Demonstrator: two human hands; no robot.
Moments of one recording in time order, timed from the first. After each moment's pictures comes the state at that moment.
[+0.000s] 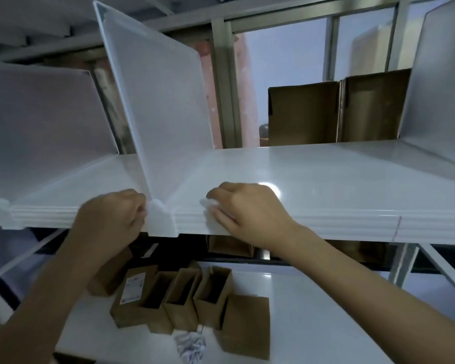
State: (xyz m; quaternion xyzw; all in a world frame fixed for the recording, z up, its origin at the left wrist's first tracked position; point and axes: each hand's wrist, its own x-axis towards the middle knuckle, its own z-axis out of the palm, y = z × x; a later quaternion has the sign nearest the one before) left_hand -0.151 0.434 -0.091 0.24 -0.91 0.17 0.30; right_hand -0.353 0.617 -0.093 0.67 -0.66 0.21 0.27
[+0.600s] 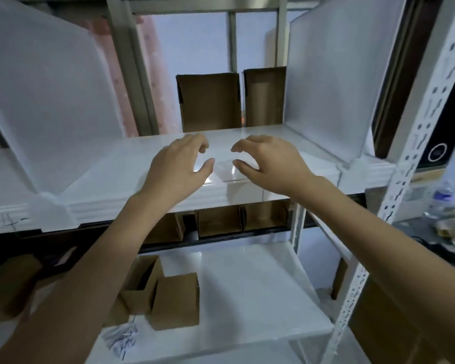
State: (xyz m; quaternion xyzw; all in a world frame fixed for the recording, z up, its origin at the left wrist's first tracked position) left_hand -0.334 0.621 -0.063 0.07 -0.94 -0.04 0.34; right_hand -0.442 0.789 -0.062 0.50 -0.79 0.18 0.30
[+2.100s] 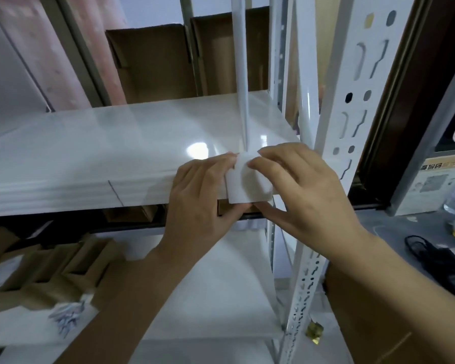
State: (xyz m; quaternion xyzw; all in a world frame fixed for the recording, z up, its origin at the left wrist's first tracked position) left_hand -0.494 0.825 -0.165 -0.05 -0.84 -0.01 0.55; right_hand -0.590 0.982 -0.147 0.56 -0.69 0.23 0.40
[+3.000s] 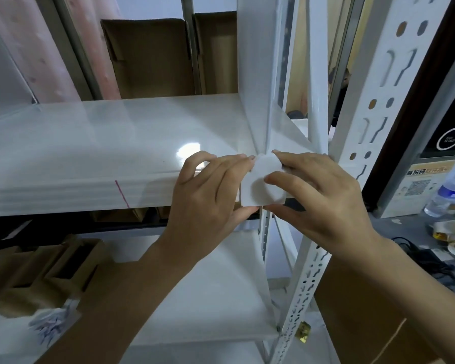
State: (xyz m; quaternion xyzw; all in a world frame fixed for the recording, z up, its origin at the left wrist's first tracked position) left_hand -0.495 0.808 -0.156 -0.10 -0.80 0.10 0.59; right_hand -0.593 0.978 -0.152 0.56 -0.65 0.24 0.45
